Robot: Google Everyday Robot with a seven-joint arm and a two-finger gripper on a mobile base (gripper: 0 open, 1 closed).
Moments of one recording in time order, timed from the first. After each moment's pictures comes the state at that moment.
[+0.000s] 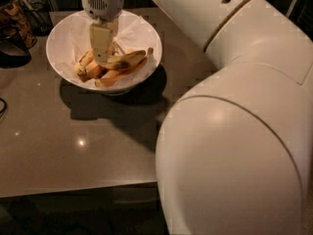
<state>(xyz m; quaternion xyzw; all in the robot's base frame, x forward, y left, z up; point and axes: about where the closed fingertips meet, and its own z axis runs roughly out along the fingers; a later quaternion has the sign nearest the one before) 0.622 0.110 0.951 -0.66 0.74 0.01 0.11</state>
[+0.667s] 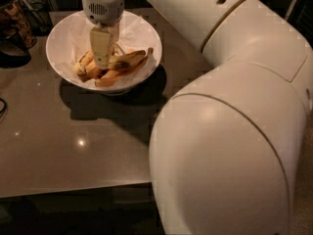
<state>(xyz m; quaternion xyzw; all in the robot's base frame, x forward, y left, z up) 0.623 0.109 0.938 -0.65 0.75 0.01 0.09</state>
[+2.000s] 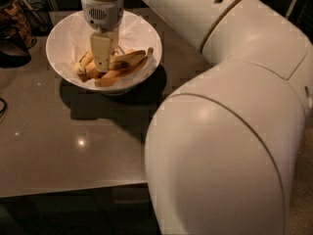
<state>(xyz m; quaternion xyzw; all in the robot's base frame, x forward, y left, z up) 0.620 0.111 0.928 -0.66 0.75 0.02 0.08</state>
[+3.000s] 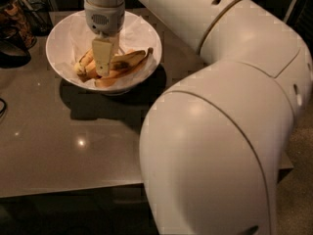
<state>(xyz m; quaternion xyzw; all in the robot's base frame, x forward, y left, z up) 0.621 0.110 0.913 -0.66 0.75 0.04 0.07</state>
